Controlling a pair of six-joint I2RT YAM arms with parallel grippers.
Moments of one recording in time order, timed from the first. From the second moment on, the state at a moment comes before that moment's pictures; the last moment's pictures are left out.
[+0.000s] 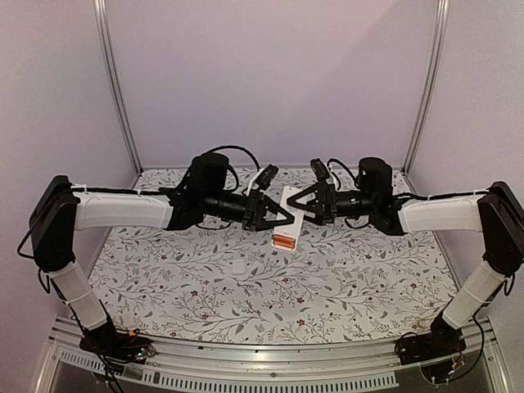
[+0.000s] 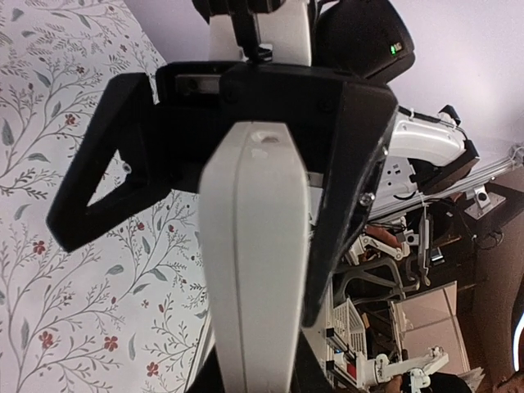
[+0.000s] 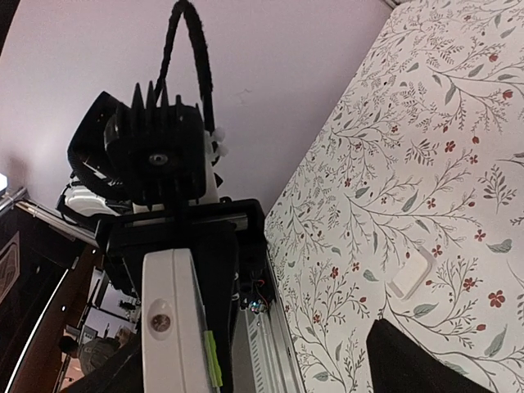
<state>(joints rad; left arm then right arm) -0.81 1.72 1.13 0.29 0.85 -0.82 0.61 1.63 0.91 0.56 -0.90 0.85</state>
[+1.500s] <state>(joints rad) -0.76 1.69 1.05 0.41 0.62 -0.93 0.77 1.59 0.95 0.28 -0.73 0.78</state>
